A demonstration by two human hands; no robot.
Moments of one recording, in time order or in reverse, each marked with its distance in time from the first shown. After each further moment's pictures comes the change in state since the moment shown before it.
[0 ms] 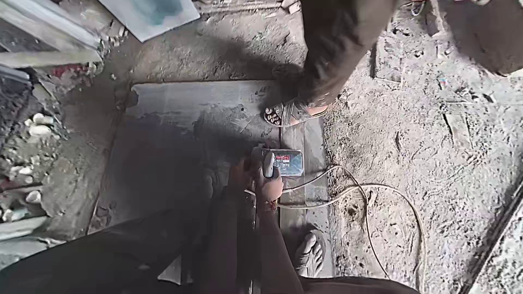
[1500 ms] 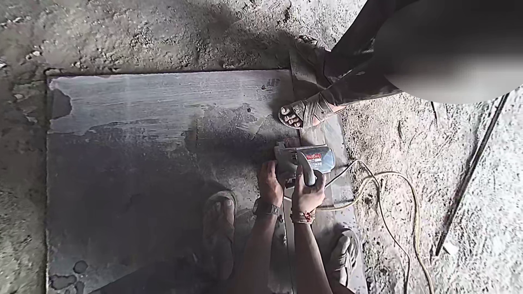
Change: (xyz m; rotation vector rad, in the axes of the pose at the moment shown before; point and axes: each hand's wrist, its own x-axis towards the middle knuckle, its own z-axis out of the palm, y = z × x) left_hand 0.053 -0.018 -0.001 -0.158 0.136 0.255; right_hand 0.025 -0.026 0.070 -0.037 0.827 -0.203
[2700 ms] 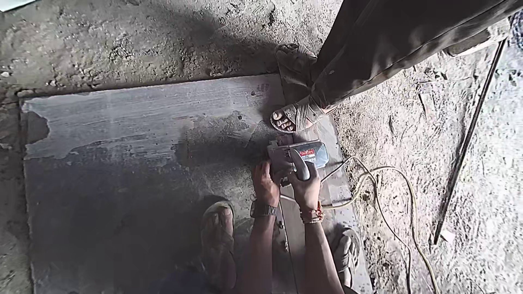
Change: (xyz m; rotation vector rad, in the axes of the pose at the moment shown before) left_hand 0.021 0.000 0.006 -0.042 0.038 0.026; right_hand 0.044 -0.004 -0.003 0.236 -0.483 0.035
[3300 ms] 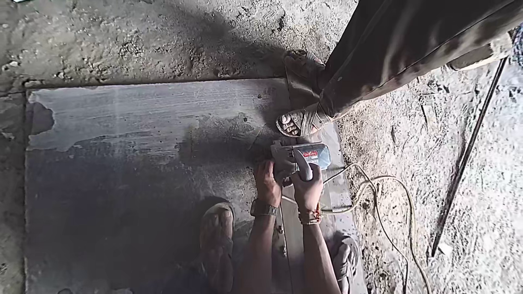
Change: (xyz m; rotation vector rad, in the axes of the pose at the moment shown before) left_hand 0.013 0.002 -0.004 -0.028 -0.044 -0.021; right_hand 0.003 -0.018 0.011 -0.145 0.100 0.040
